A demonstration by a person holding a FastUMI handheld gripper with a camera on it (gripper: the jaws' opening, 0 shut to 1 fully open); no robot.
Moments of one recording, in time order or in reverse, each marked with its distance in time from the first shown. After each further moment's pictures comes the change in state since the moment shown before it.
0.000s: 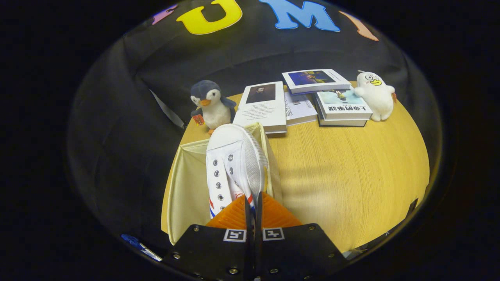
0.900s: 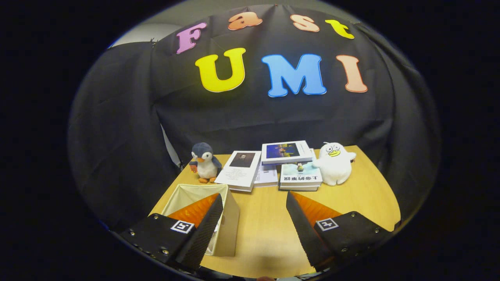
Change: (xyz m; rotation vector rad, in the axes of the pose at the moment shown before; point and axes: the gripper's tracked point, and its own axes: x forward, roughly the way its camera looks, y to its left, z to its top) arm -0.170 -0.100 0.089 -0.195 -0.490 -0.106
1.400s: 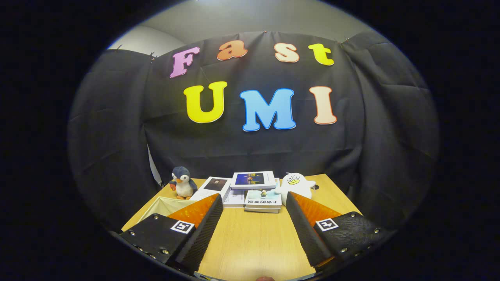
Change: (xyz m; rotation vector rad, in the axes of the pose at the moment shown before) arm -0.090 -0.085 0.046 -0.024 -0.233 -0.133
